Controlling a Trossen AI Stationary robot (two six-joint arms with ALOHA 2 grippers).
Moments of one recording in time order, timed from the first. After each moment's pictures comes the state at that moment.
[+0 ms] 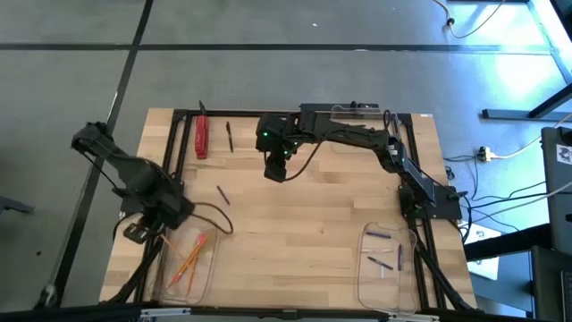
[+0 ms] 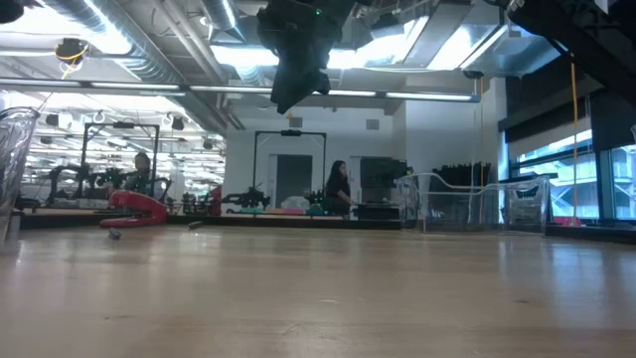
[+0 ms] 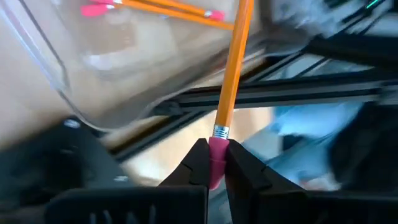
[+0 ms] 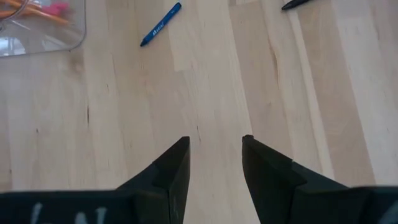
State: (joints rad) left arm -0.59 1.06 1.10 -1.57 0.49 -0.25; right arm -0.16 2.25 2.36 -1.19 -0.12 0.05
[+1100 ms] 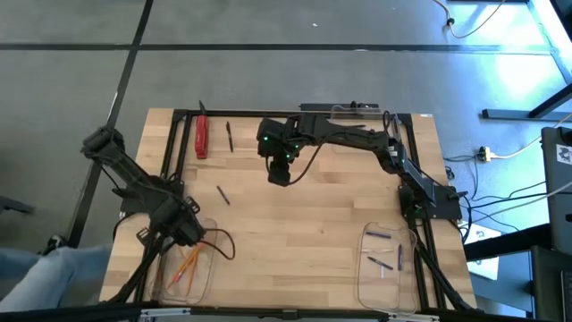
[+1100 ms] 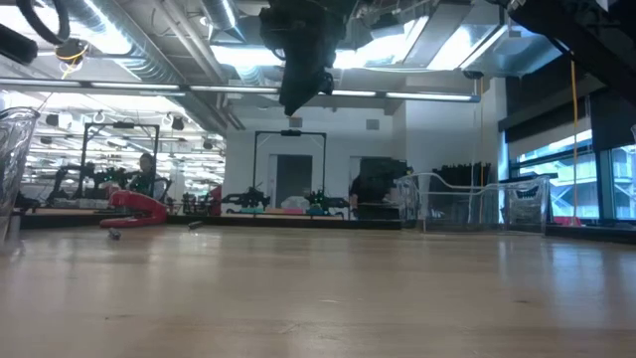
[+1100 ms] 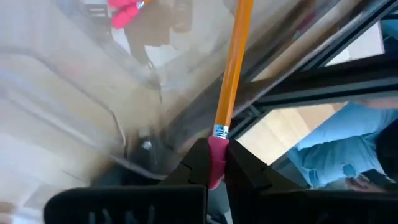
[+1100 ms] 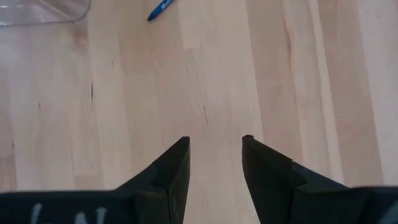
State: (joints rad) left arm -0.70 1.28 0.99 -1.49 0.26 0.06; right arm -0.14 2.25 2.36 -1.25 -0.13 0.02
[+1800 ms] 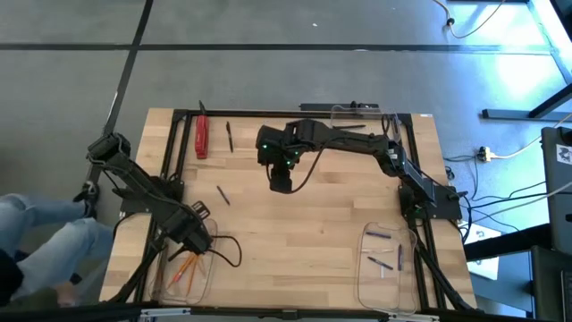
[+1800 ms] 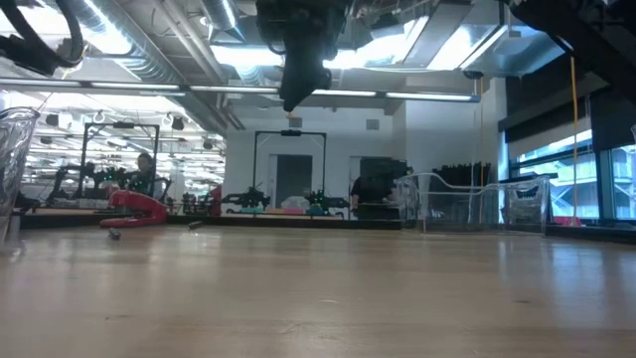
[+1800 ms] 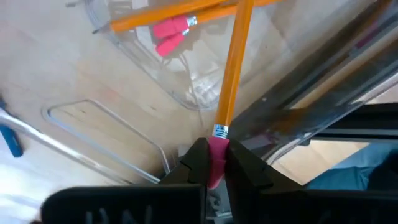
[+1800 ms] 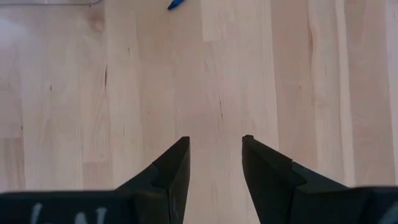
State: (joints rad) left arm -0.71 1.40 0.99 -1.39 0.13 0.08; right arm -0.10 2.25 2.36 -1.27 -0.13 -0.01
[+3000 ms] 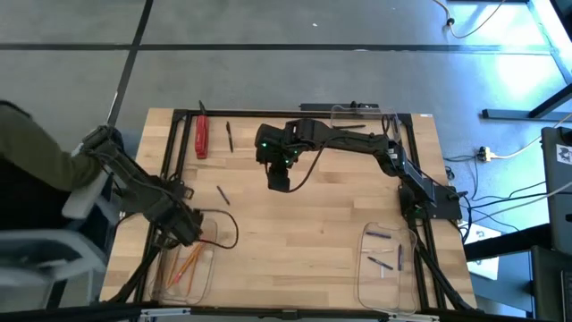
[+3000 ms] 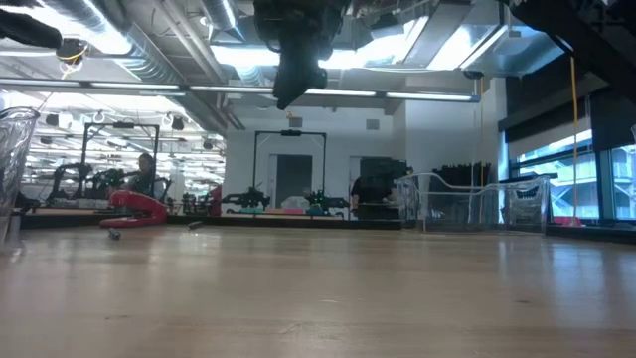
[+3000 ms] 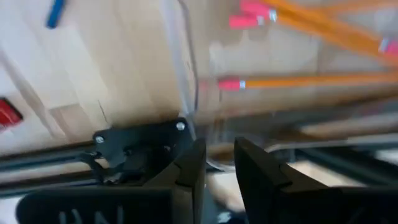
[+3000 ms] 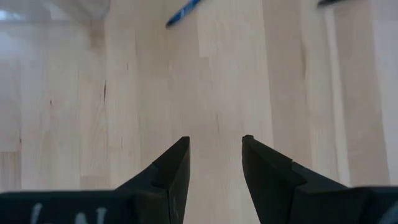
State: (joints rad) left arm -0.72 1.25 1.02 -1.51 0.04 -0.51; right arm -0.11 2.25 2.36 -1.23 -0.13 -0.01
